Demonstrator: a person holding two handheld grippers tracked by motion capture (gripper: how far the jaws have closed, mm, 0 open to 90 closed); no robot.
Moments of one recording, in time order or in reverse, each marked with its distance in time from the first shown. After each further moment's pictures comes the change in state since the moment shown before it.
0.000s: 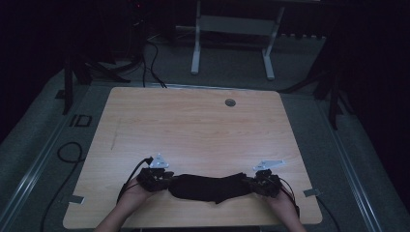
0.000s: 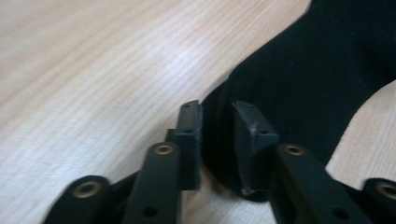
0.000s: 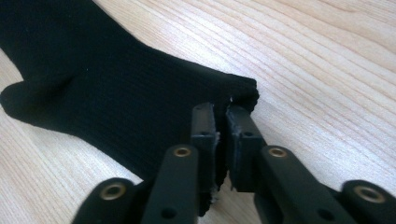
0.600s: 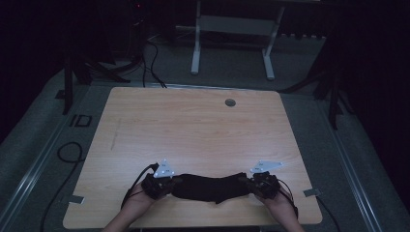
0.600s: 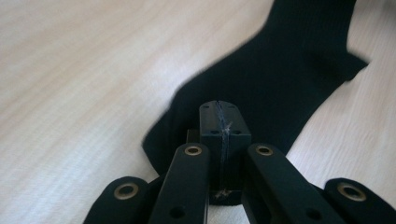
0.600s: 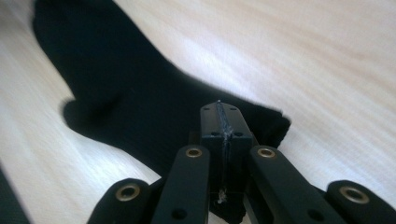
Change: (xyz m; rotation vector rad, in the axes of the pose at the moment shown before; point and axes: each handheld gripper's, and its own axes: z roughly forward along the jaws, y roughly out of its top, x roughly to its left) left arm -0.028 -0.002 0.006 -0.027 -0.032 0.095; right arm 0.021 0.009 -0.010 -0.044 0.007 -0.076
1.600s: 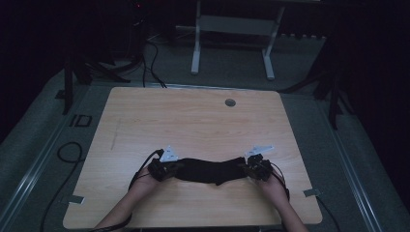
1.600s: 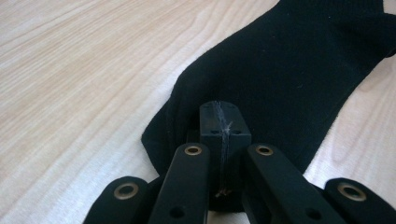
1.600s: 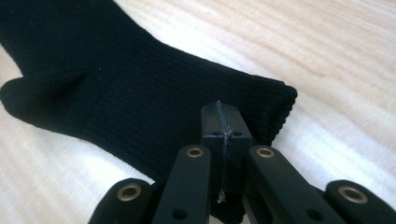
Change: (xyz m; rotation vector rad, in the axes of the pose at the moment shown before) left arm 0.051 0.018 0.038 -0.038 0.051 0.044; right arm -0.046 0.026 0.042 0.049 -0.057 0.039
